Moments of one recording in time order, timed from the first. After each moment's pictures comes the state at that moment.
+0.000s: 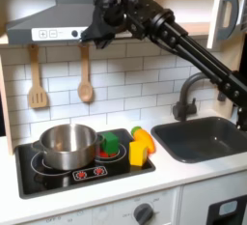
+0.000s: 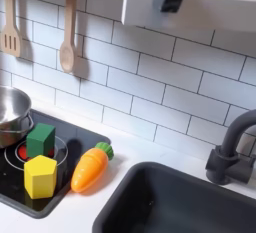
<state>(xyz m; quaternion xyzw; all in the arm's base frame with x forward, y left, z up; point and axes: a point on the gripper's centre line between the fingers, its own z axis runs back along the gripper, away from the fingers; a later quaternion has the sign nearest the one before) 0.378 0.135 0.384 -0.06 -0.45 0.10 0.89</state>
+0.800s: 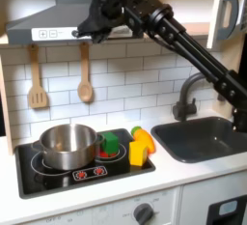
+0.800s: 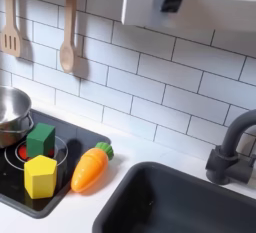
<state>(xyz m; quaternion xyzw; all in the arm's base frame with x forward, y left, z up) 0.377 0.143 0.397 -0.06 -0.46 0.11 0.88</state>
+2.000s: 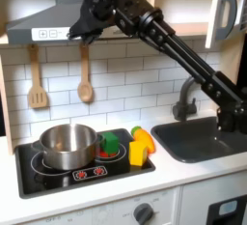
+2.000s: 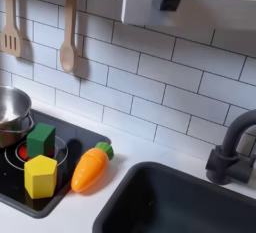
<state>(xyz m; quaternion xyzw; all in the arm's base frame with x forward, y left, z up) 0.395 0.154 0.395 -0.05 -0.47 0.14 0.87</state>
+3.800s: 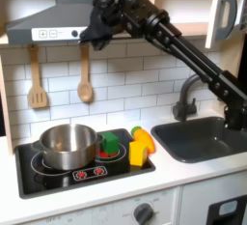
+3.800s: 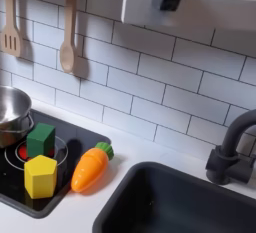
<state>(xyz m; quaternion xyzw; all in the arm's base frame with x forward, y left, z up) 0.392 0.131 0.380 -0.06 -0.44 0.11 0.89</state>
